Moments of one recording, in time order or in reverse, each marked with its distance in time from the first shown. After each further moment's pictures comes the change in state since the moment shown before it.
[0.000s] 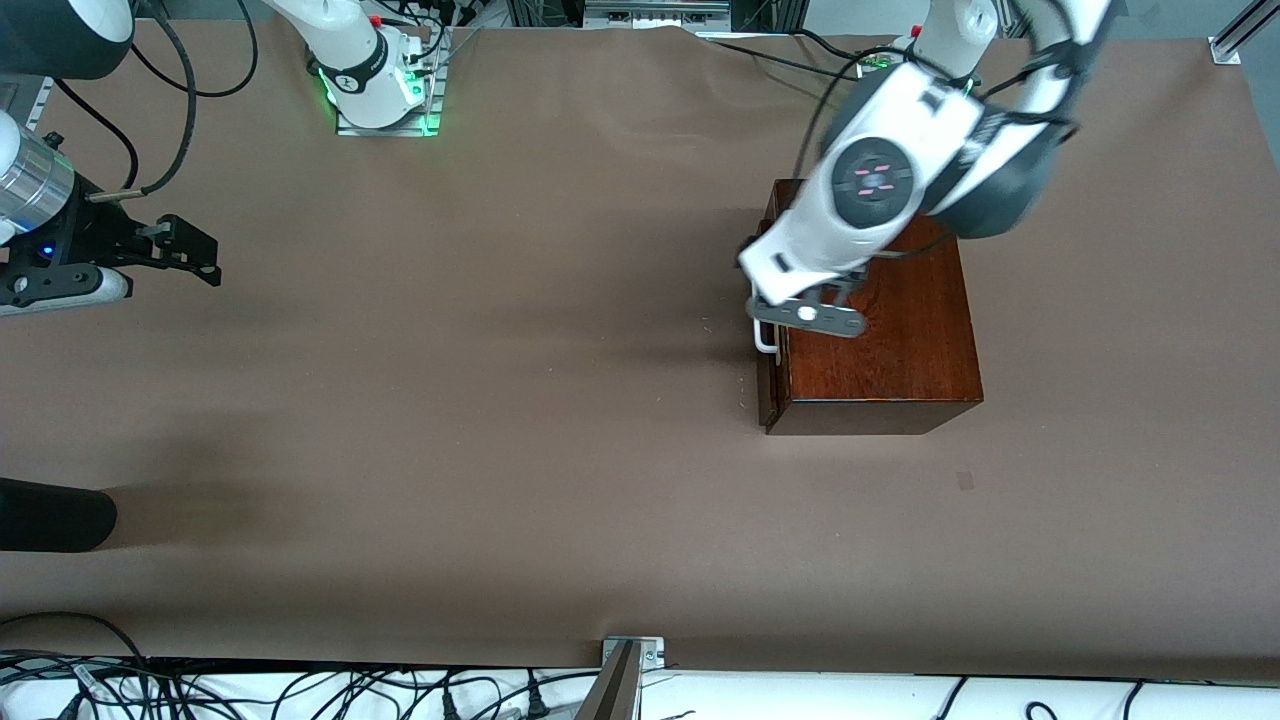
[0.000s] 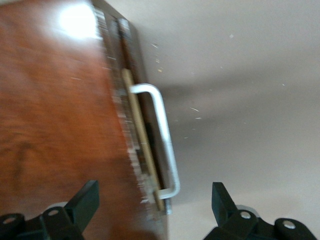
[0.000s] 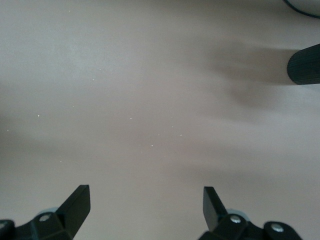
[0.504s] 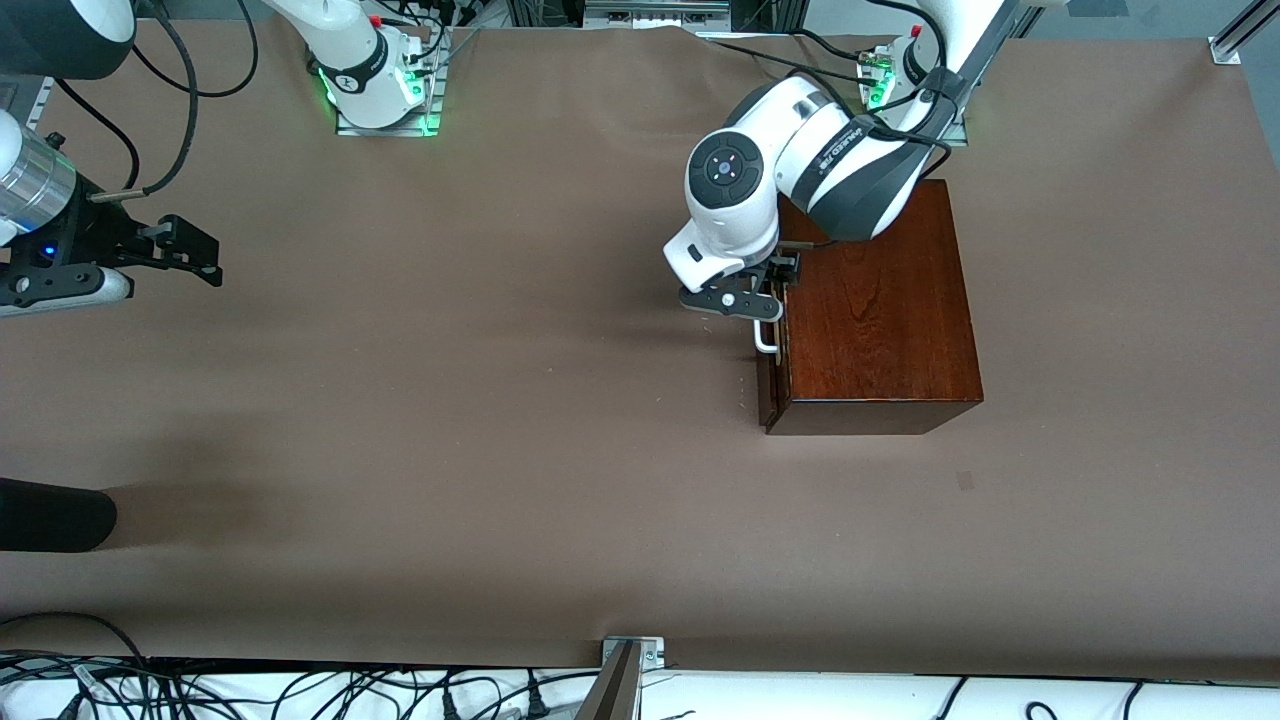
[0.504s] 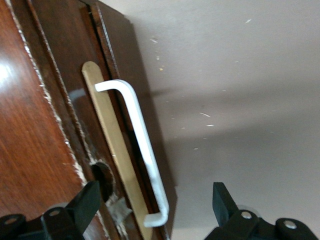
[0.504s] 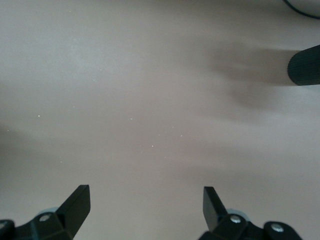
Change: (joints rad) left arm -0.108 0.065 0.002 -0.043 0.187 0.048 -0.128; right arm 0.001 0.002 0.001 0.000 0.000 0.003 0.000
